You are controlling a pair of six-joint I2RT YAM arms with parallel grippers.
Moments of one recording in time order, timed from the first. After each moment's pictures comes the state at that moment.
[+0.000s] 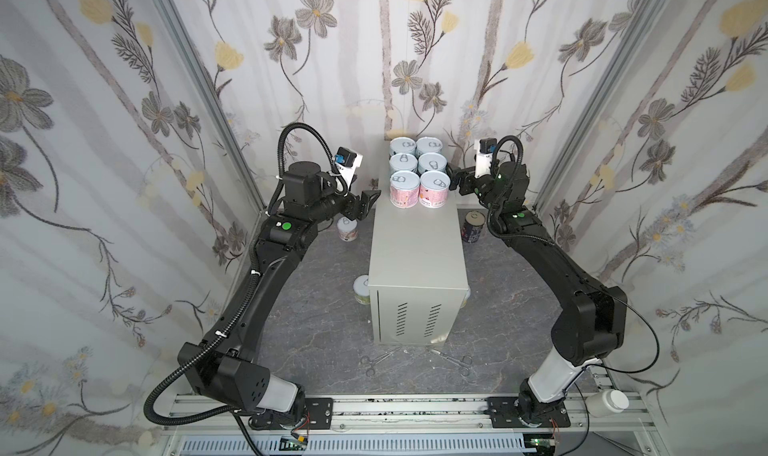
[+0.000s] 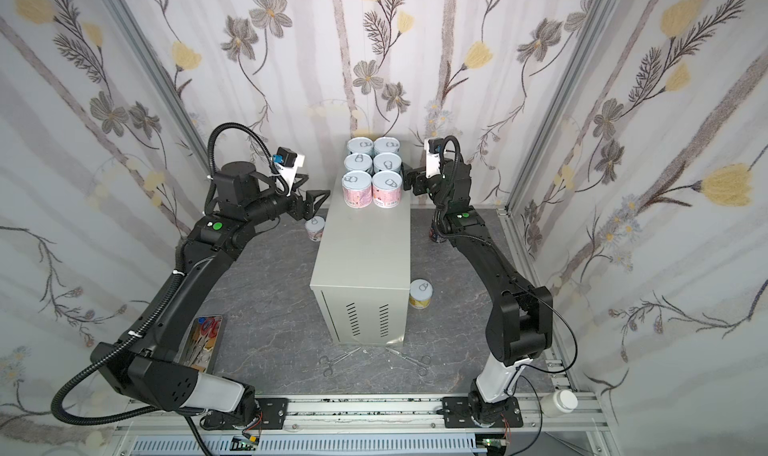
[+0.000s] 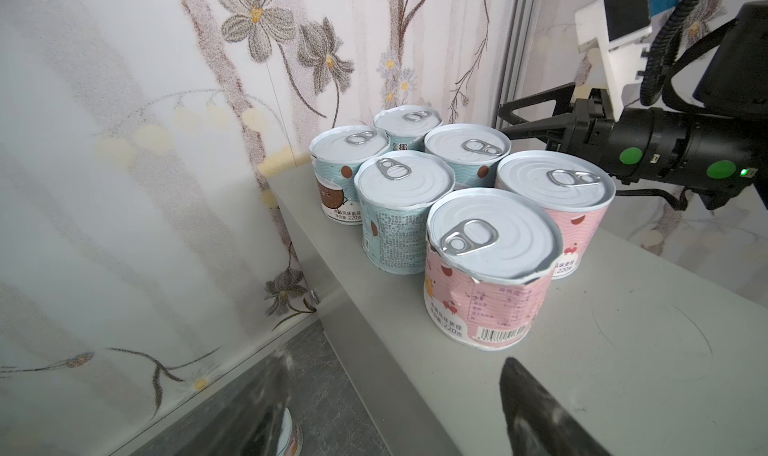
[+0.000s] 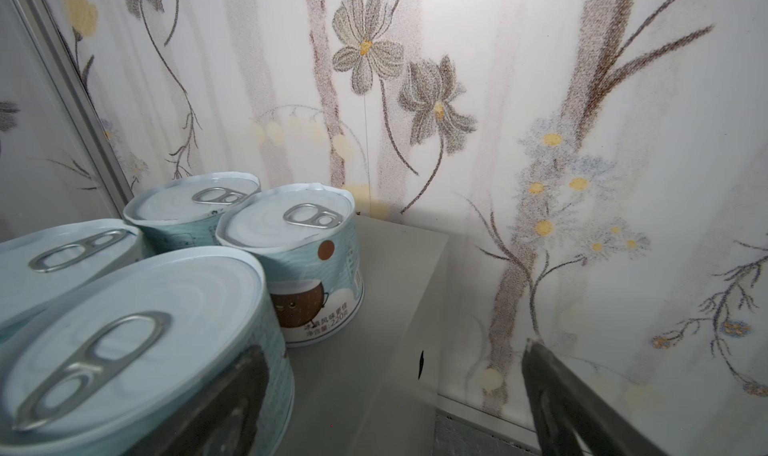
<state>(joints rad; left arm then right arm) -0.31 1.46 1.62 -0.37 0.40 0.13 0.28 1.72 1.58 0.17 -0.13 0.03</state>
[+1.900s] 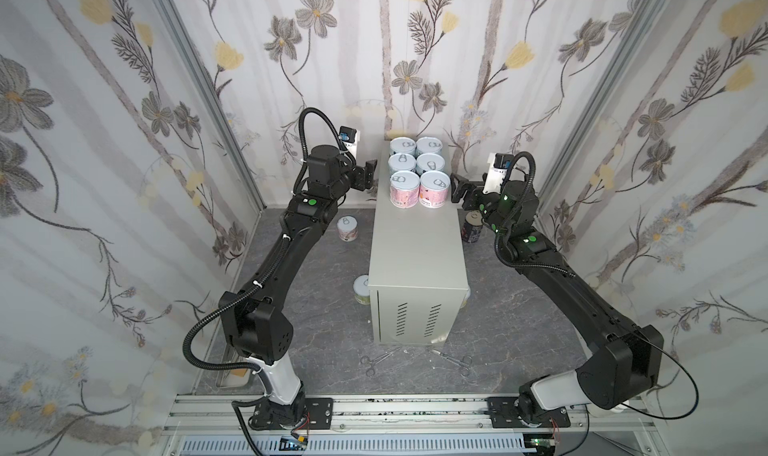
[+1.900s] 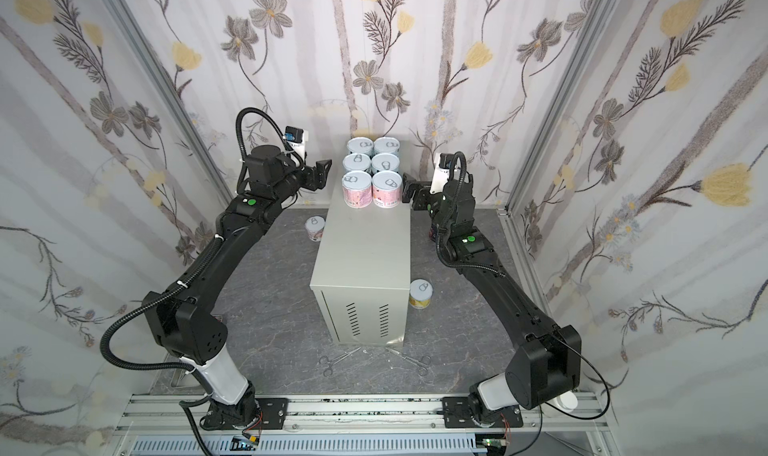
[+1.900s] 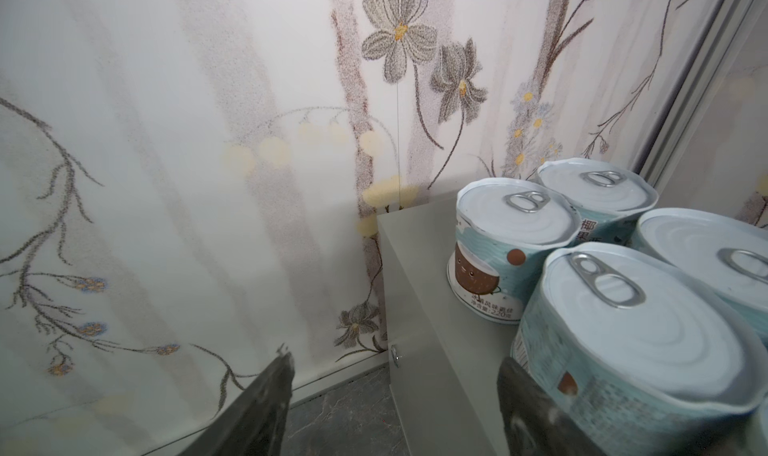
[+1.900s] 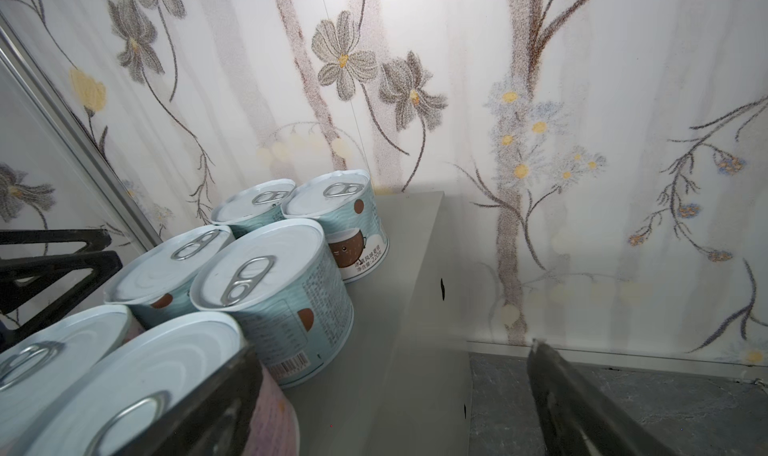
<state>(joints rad) -0.32 1.76 1.85 -0.20 0.09 0.02 0.38 1.46 1.36 0.11 0.07 0.25</state>
